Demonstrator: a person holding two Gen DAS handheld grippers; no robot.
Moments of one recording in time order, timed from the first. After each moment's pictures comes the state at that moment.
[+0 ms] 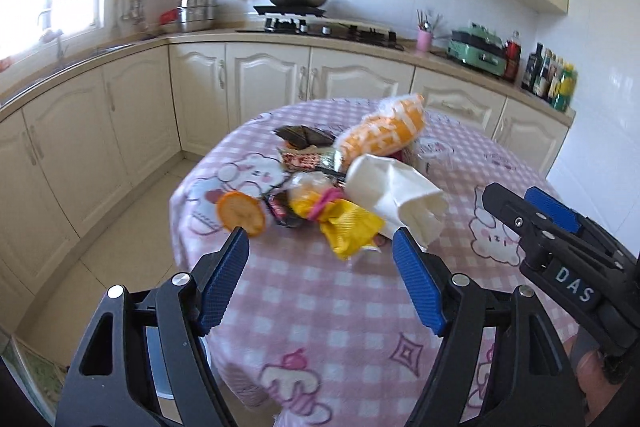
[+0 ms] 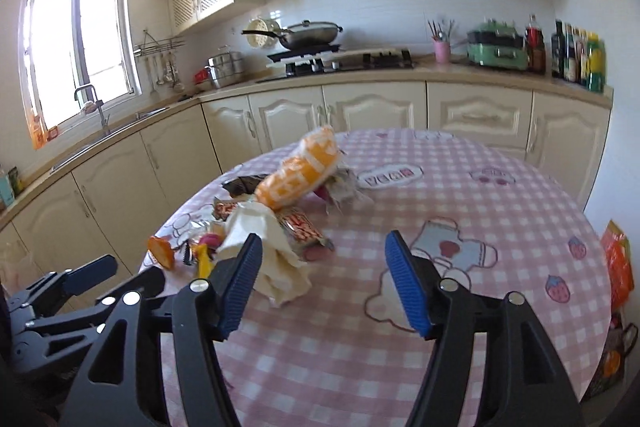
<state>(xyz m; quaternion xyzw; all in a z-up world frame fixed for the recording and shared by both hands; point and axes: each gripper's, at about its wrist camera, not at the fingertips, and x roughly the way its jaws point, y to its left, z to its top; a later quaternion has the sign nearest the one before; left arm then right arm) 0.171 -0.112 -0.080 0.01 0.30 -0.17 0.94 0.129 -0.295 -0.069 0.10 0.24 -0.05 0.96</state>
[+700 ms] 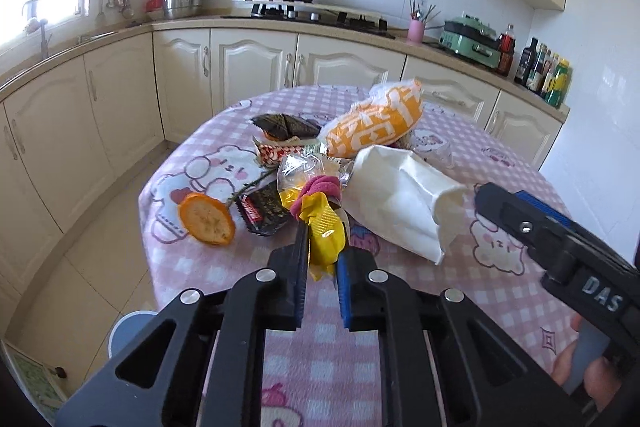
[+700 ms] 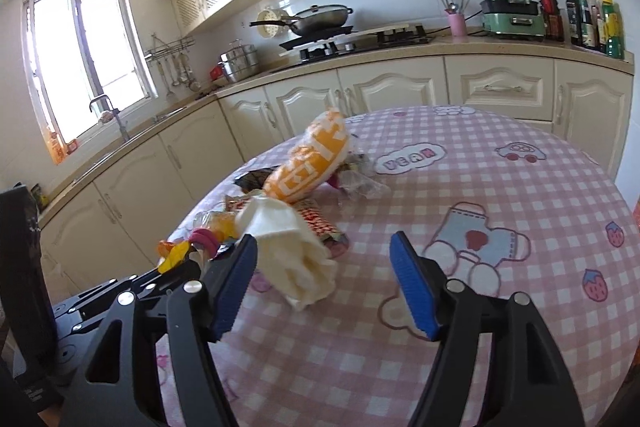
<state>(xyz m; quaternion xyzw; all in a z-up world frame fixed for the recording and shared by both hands) 0.184 -0.118 -0.088 -0.01 0.31 -0.19 0.93 0.155 -0.304 -0.075 0.15 0.26 0.00 0.95</state>
